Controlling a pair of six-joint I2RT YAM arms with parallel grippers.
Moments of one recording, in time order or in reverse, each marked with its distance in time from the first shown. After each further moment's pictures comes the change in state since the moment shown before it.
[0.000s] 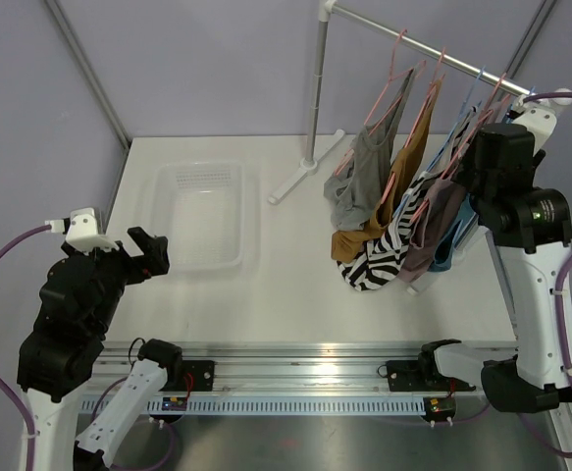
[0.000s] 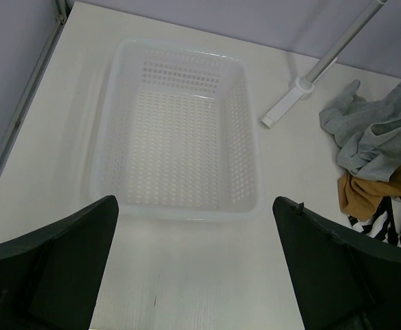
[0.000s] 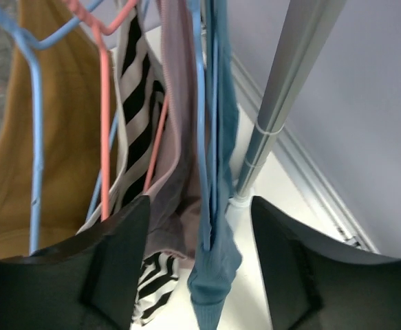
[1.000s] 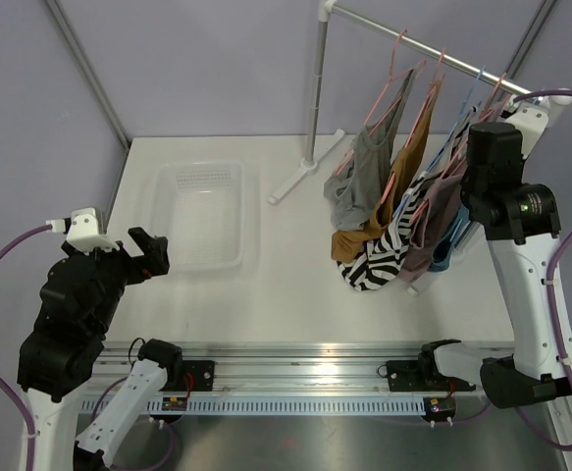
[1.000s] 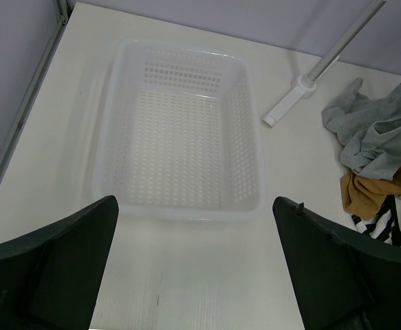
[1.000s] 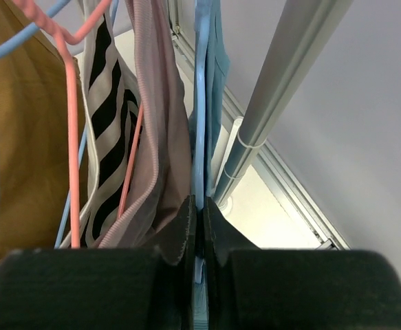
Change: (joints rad) left arm 0.000 0.000 -0.002 -0.001 -0.001 0.010; right arm 0.000 0.031 -0.067 0.063 0.121 -0.043
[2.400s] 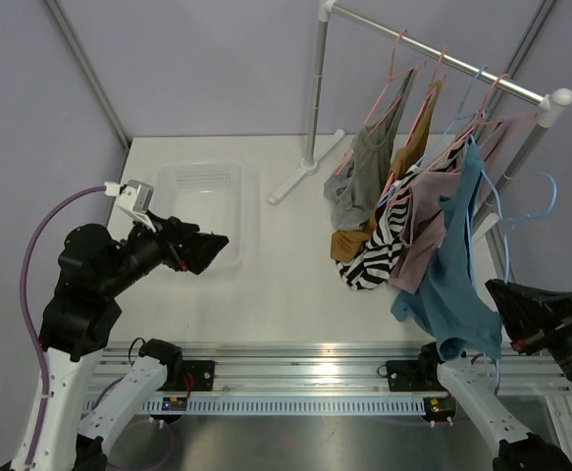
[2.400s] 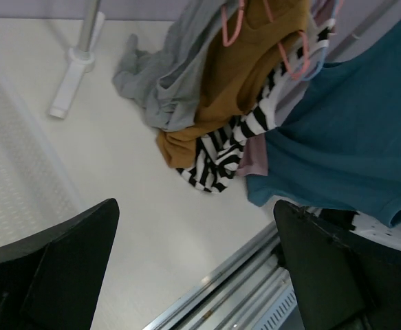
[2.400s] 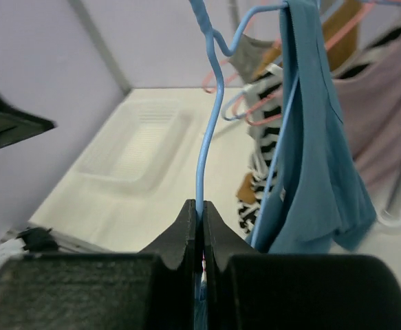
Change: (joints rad) left arm -0.003 0.129 -0.027 0.246 0.673 -0.111; right arm 0.026 -0.567 0.264 -0.353 -0.833 -0.049
